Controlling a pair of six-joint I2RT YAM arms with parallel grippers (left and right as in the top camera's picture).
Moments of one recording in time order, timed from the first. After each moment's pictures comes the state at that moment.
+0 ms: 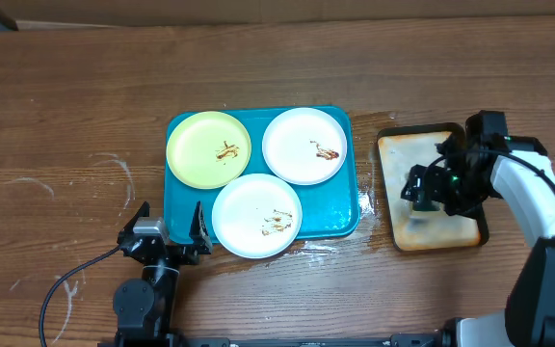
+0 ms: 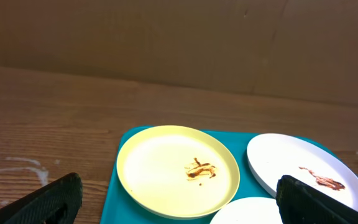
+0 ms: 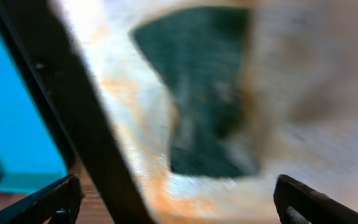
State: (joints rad) left arm -0.01 0.02 0.01 -0.07 0.05 -0.16; right arm -0.11 1.62 1.05 -0.98 -0.27 0.10
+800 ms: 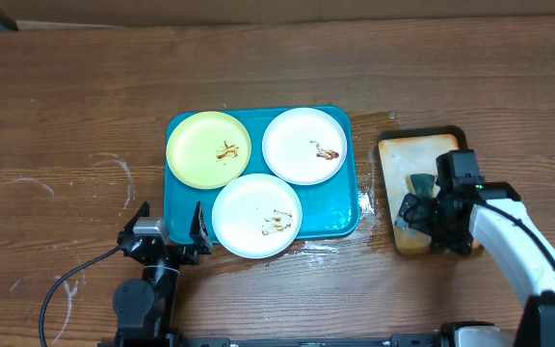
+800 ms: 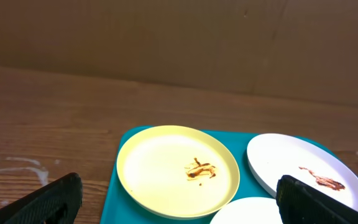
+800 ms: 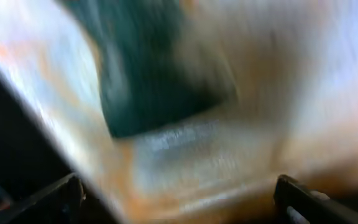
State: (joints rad) left arm -0.01 0.02 0.01 -0.07 0.05 -0.16; right arm 0.04 1.44 0.75 -0.77 -0.06 0.45
